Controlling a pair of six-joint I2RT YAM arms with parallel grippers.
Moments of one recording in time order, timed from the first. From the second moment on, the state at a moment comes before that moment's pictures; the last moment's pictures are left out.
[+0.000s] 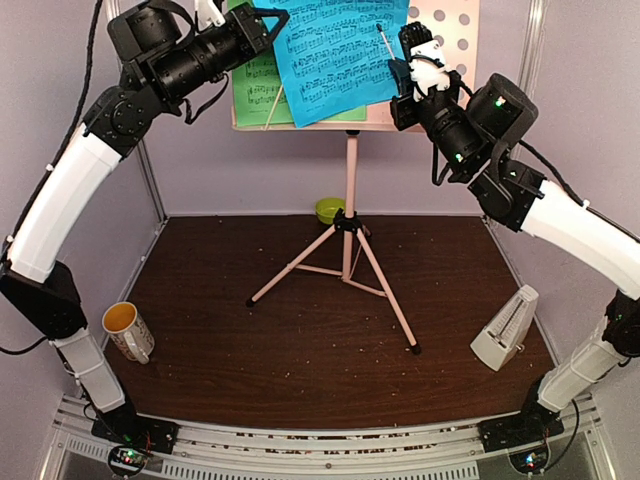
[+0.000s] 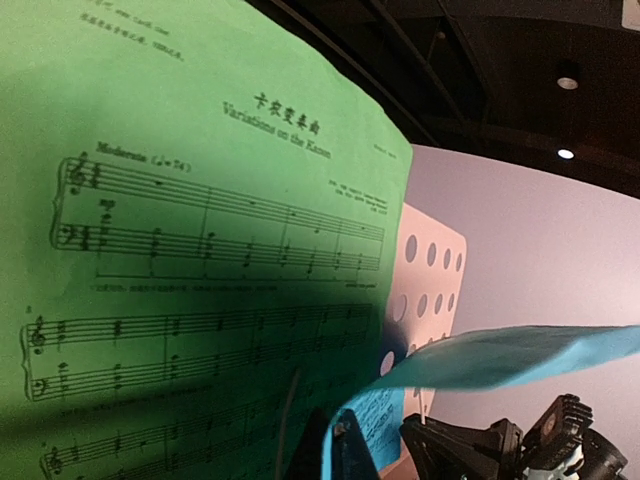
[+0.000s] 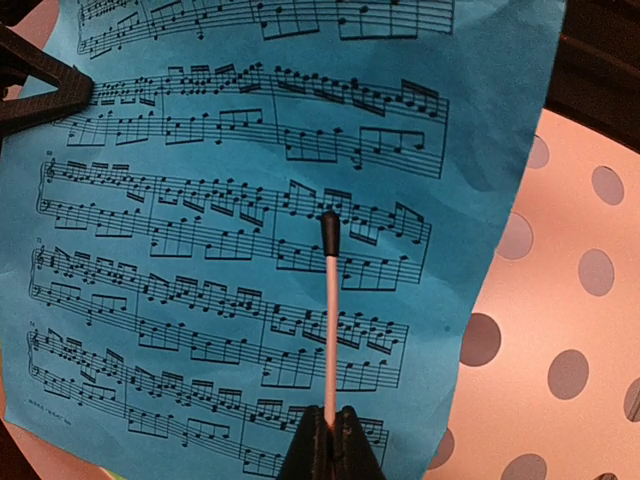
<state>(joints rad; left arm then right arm) -0.84 1.72 2.32 -0.25 -0.03 -0.33 0.86 1.48 1.60 0.38 0.35 -0.60</state>
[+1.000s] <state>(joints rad) -0.87 1.94 2.54 -0.21 0.11 -0.22 0.85 1.48 1.60 0.38 0.32 -0.59</state>
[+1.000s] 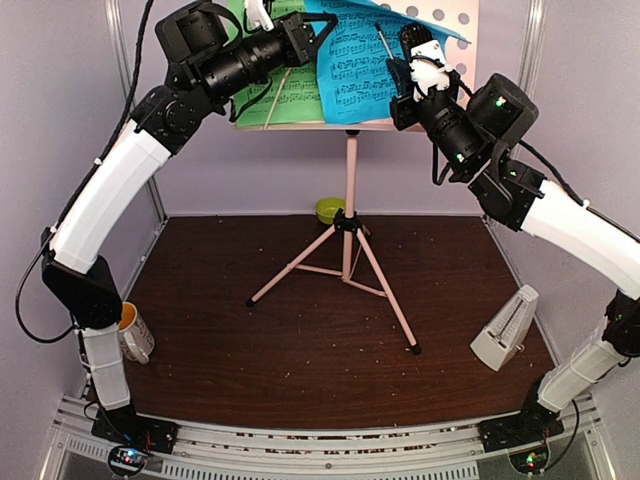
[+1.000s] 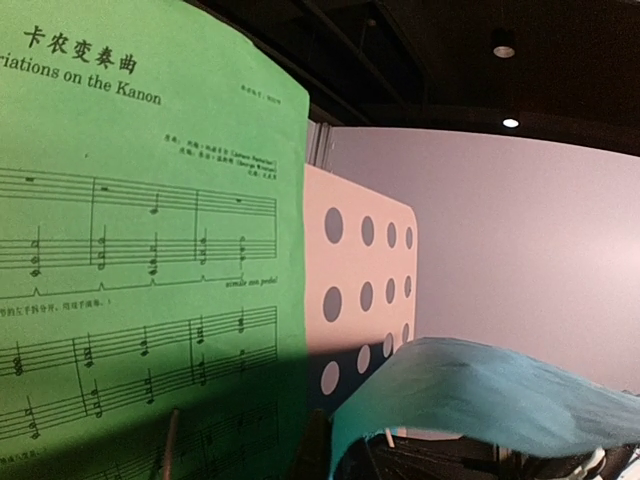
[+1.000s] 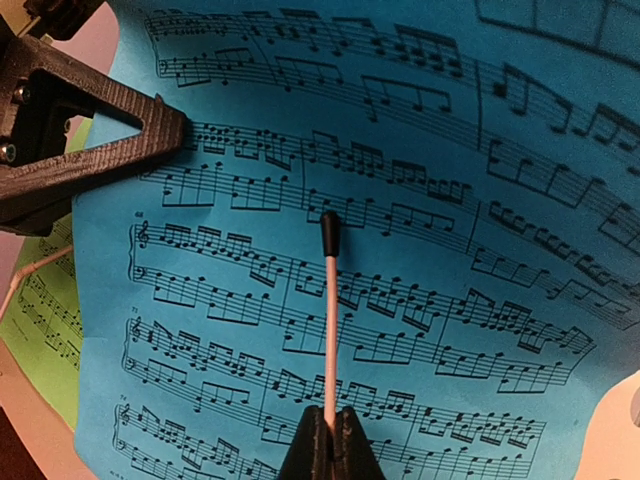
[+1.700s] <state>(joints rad) -0.87 2.02 2.59 -0.13 0.18 -0.28 0.85 1.48 1.59 0.40 0.31 -0.58</state>
